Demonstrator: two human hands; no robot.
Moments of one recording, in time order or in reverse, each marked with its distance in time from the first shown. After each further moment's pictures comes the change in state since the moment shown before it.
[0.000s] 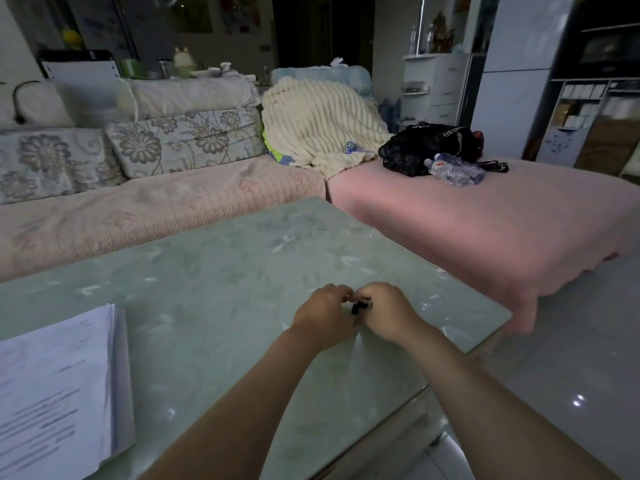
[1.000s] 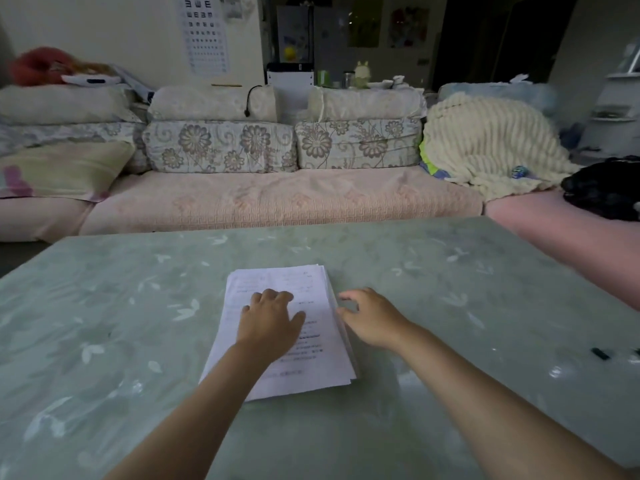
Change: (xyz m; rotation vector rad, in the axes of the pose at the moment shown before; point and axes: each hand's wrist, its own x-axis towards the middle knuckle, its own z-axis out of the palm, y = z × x) left_hand -0.246 -0.250 -0.188 0.304 0.305 -0.588; right_hand -0.023 -0.289 0.177 -0.033 -0.380 -0.327
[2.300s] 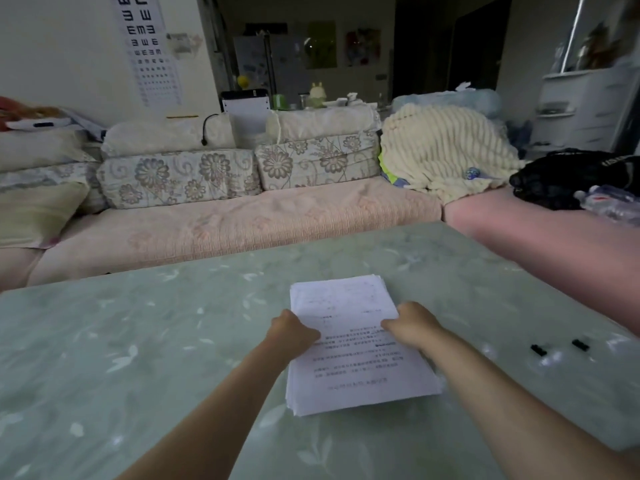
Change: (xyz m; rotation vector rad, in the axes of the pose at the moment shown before) left_hand 0.045 0.133 0.028 -0.439 -0.327 -0.269; right_hand -0.013 0.137 -0.085 0.130 0.107 0.511
